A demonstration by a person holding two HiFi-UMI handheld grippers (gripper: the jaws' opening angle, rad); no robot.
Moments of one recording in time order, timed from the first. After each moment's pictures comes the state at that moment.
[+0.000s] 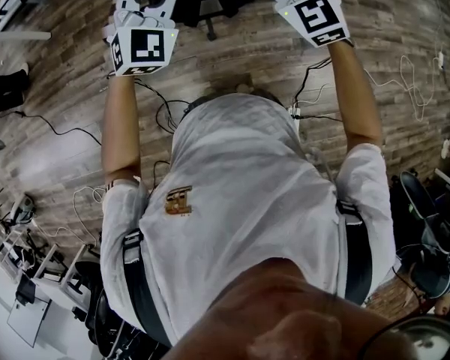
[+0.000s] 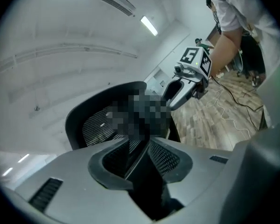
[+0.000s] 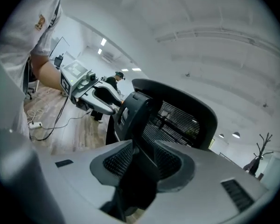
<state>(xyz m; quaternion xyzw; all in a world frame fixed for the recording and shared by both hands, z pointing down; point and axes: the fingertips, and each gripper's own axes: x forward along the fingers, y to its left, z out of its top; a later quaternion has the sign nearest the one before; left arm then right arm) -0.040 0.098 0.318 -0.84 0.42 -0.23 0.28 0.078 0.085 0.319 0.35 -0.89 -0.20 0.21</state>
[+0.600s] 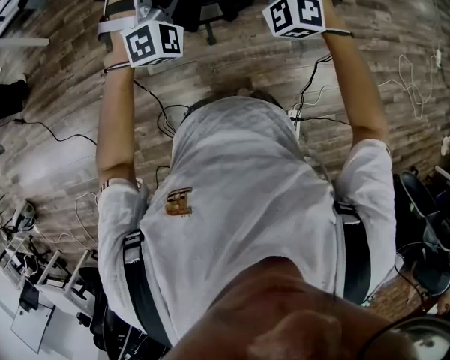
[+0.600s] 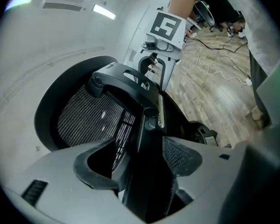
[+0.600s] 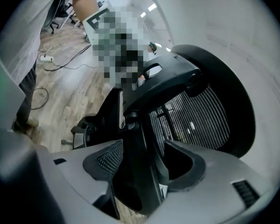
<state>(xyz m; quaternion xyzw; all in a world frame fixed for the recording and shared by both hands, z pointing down) -0.052 0.053 0.365 -0.74 0.36 -0.40 0.41 0.072 0.036 0.366 0.32 -0.75 -0.39 0.42</state>
